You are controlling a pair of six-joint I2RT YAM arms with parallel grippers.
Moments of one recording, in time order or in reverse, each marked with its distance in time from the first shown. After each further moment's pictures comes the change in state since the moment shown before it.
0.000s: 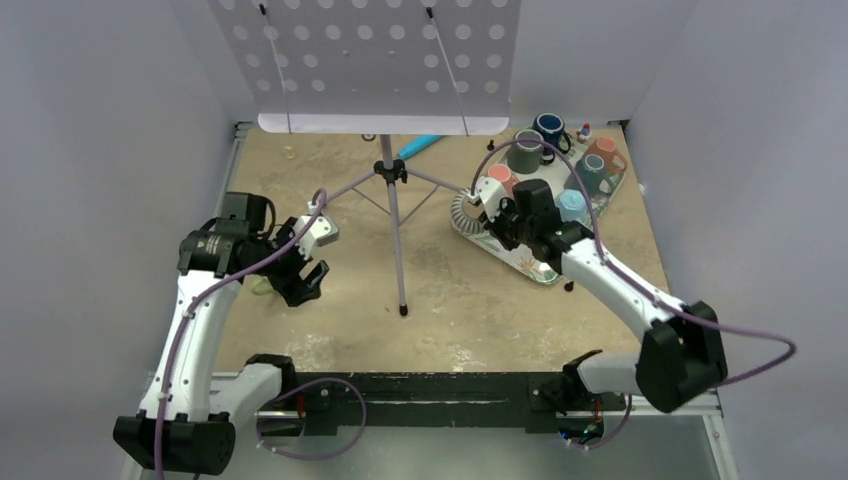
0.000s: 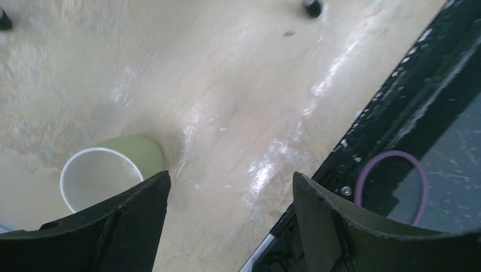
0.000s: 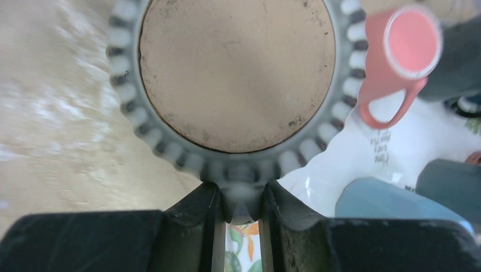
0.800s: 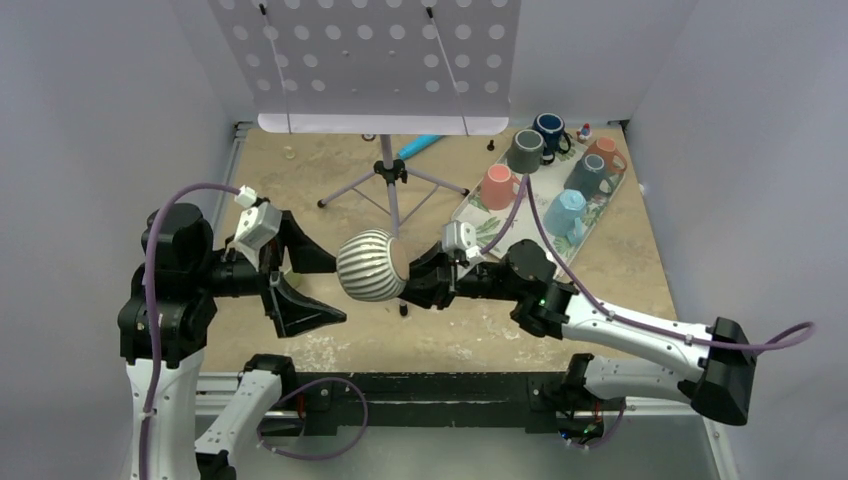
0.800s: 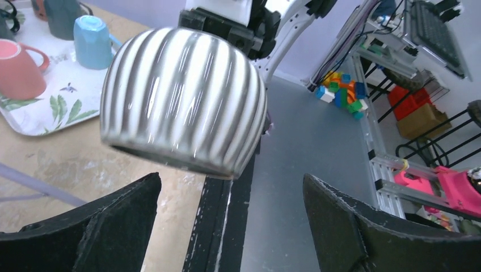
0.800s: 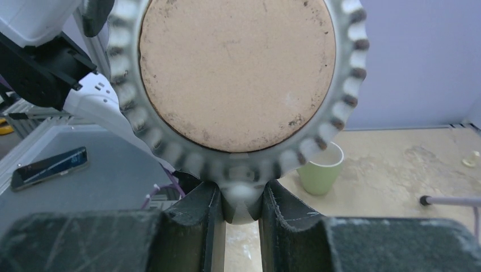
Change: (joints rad) left arm -0.003 -0.247 0.256 0.216 0.904 -0.676; right arm 0.637 -0.309 -0.156 0.840 -0.371 0.606
